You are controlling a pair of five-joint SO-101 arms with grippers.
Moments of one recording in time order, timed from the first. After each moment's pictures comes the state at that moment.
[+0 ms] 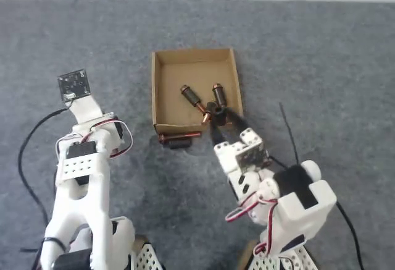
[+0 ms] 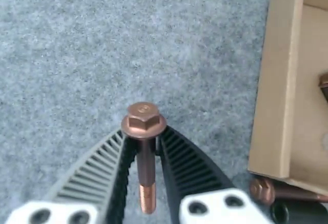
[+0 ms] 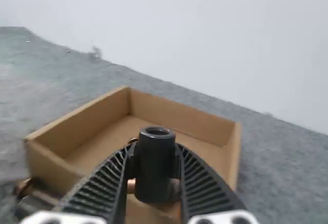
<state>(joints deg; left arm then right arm) -18.6 -31.1 65.5 31.5 11.8 -29.5 12.1 89.3 -91.1 8.7</state>
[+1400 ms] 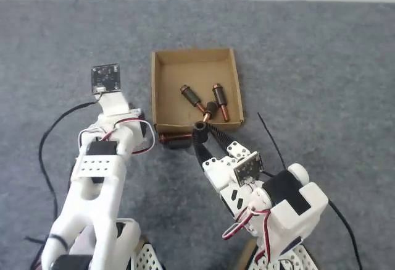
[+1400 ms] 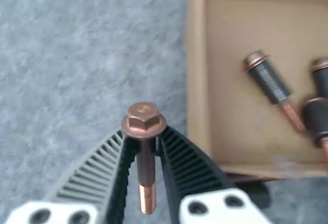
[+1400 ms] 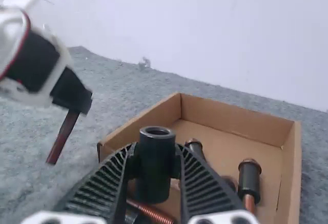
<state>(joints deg) -5.8 -33.5 65.5 28.7 11.9 -36.7 12.0 93.0 -94.2 1.2</state>
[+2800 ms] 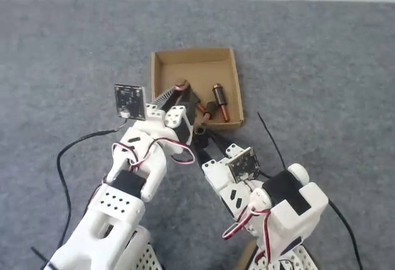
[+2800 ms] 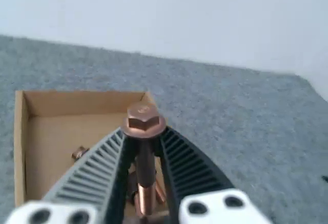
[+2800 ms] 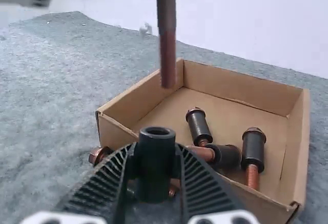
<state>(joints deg) 16.5 -53.8 78.3 4.8 25.5 -36.7 12.0 92.3 -87.4 1.2</state>
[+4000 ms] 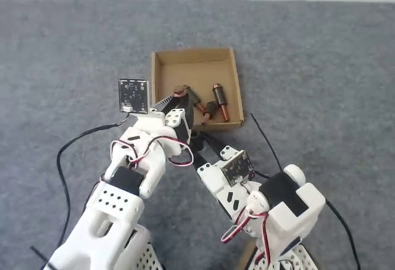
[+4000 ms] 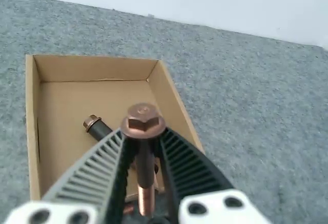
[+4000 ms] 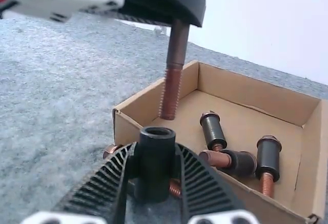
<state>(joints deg) 15.9 -53.8 75.0 15.2 25.7 -39.5 12.0 92.1 -87.3 3.4</state>
